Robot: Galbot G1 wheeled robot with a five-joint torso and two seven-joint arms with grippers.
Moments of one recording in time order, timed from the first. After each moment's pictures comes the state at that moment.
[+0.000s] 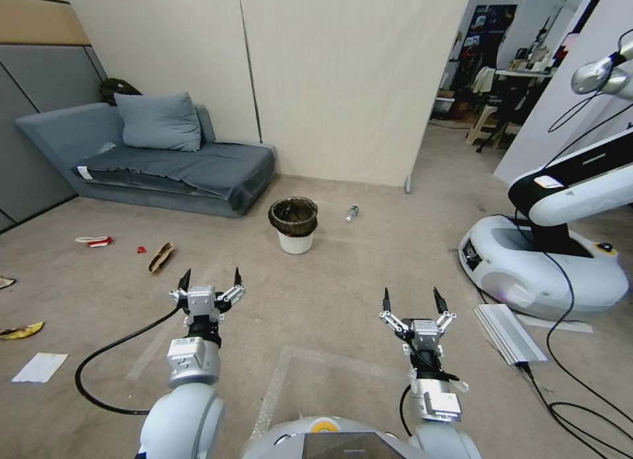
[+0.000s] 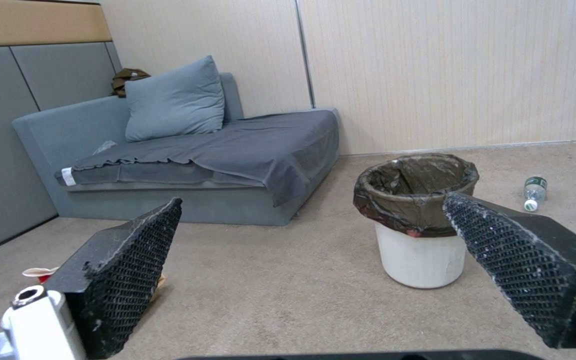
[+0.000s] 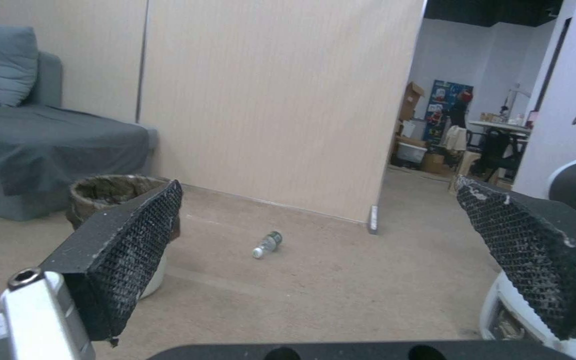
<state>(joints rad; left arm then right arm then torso) 1.68 -1.43 -0.49 -2.46 0.08 0.28 -0.25 -1.90 1.61 0.40 2.34 -0.33 0.25 0.16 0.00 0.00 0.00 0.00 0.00</state>
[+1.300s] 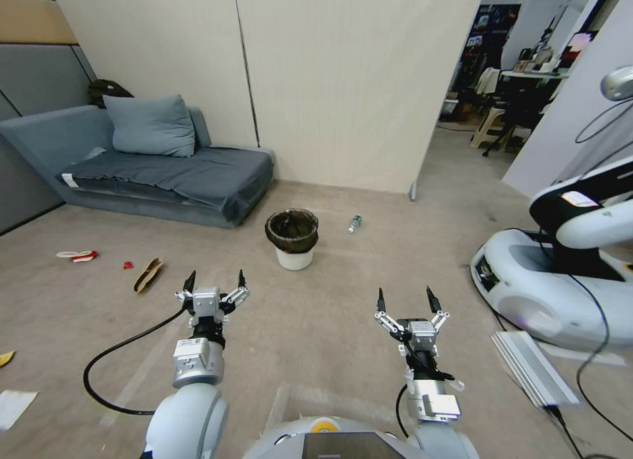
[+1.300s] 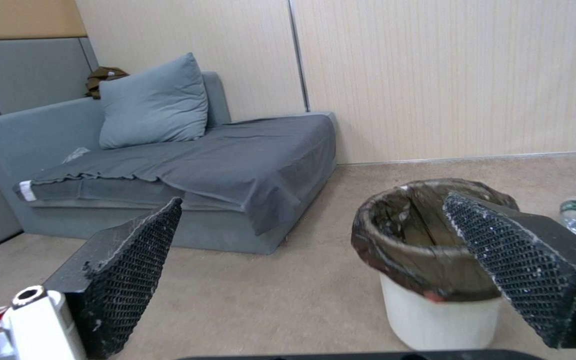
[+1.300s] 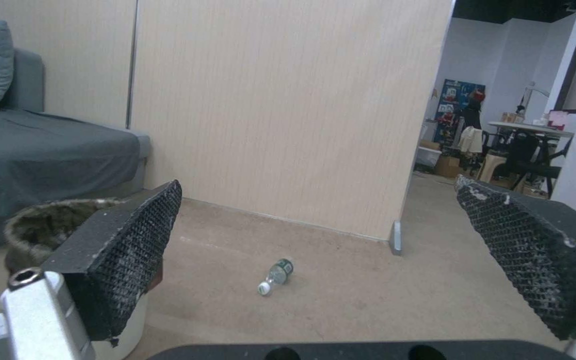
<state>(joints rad) 1.68 -1.44 -0.48 -2.45 0.10 0.27 -0.25 -1.90 1.61 0.40 2.33 -0.33 0.26 0.15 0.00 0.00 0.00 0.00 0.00</state>
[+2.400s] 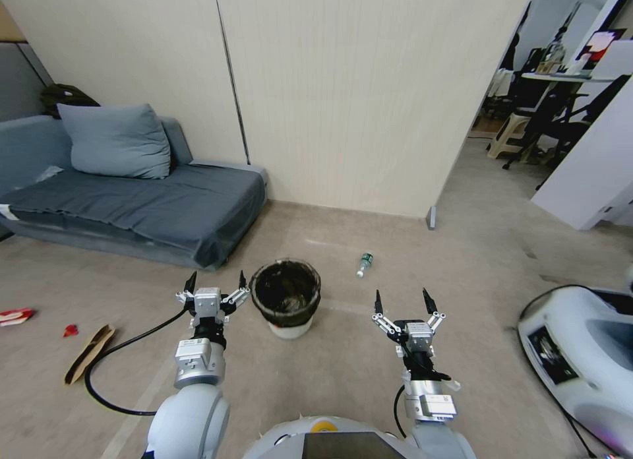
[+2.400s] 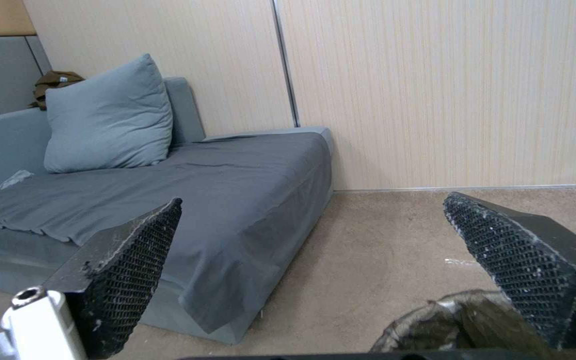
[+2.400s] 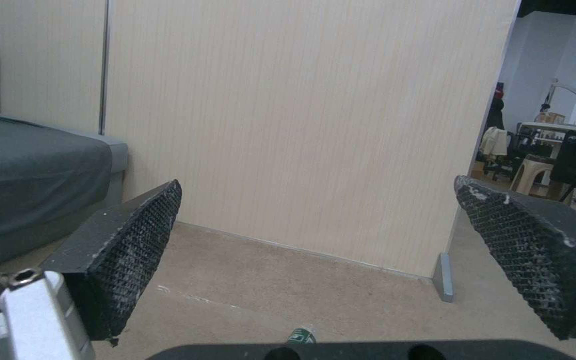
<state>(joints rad) 1.69 -1.45 -0.47 -2.44 0.11 0.27 -0.25 -1.89 1.61 0.40 2.31 -0.32 0.28 0.14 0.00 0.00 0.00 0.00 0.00</state>
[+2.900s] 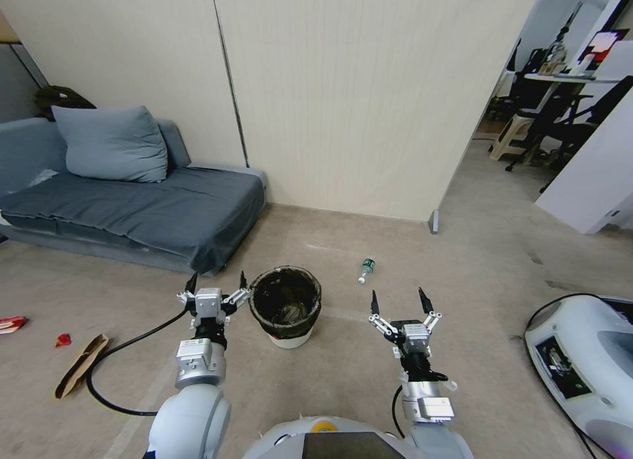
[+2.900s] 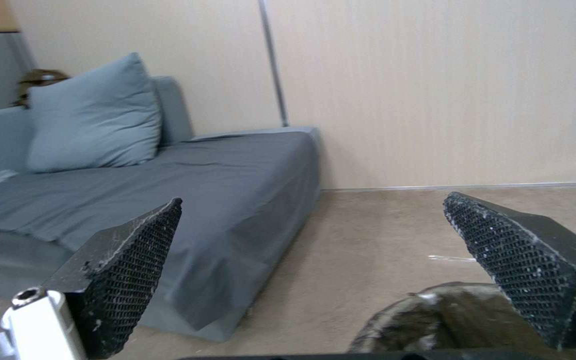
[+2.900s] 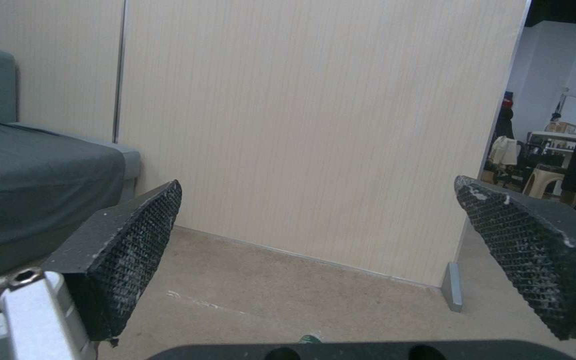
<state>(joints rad) 1.68 -1.45 -0.47 -2.44 0.10 0.26 -0.21 -1.89 1.61 0.40 2.30 -0.32 0.31 0.12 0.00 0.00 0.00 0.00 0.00</state>
